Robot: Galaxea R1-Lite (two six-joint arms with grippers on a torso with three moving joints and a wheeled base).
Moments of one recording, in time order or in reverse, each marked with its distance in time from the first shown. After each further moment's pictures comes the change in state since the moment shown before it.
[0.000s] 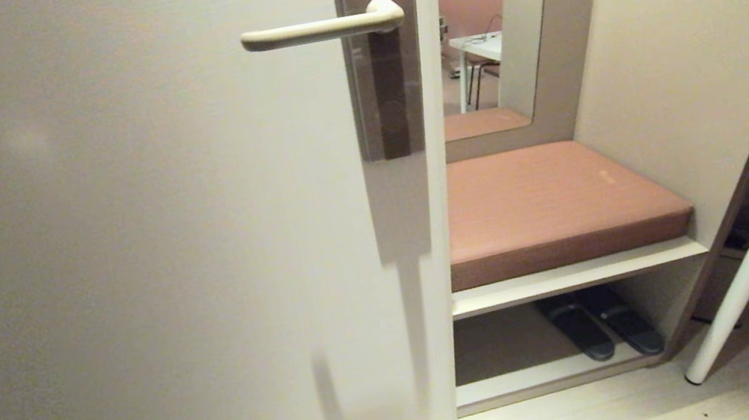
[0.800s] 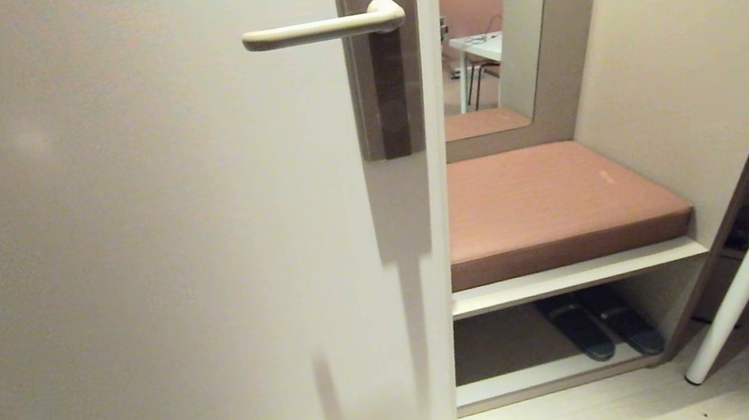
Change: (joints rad) left arm 0.000 0.000 0.000 0.001 0.000 0.001; right arm 0.000 0.000 0.000 0.000 -0.001 -0.001
